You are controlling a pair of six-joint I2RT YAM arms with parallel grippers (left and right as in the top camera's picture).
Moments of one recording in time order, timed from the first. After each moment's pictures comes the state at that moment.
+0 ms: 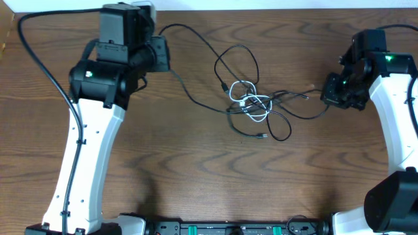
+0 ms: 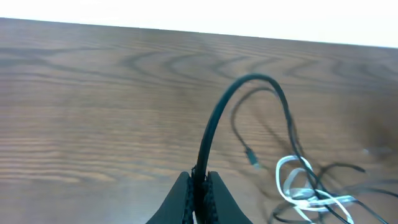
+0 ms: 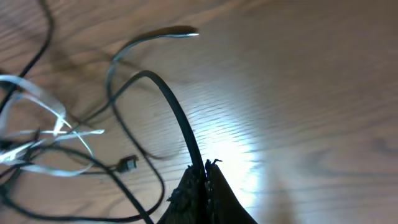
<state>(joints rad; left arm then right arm) -0.17 1.49 1.68 -0.92 0.03 -0.20 -0.06 1.66 1.47 -1.19 -0.11 0.31</state>
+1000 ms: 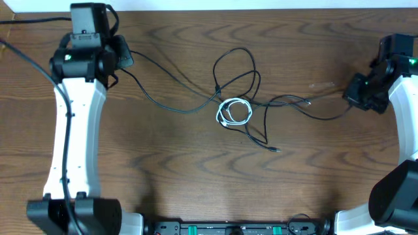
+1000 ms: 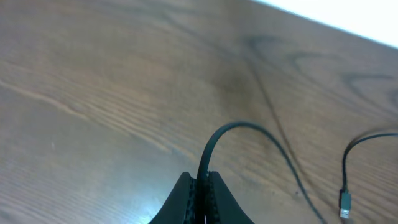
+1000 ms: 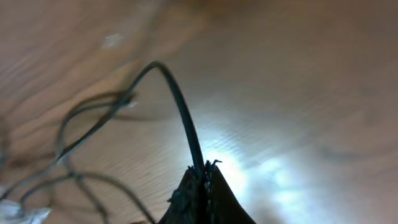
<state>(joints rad) 0.02 1.61 1.68 -0.98 -0.17 -0.30 -0.22 1.69 1.44 -1.10 -0.08 0.31</state>
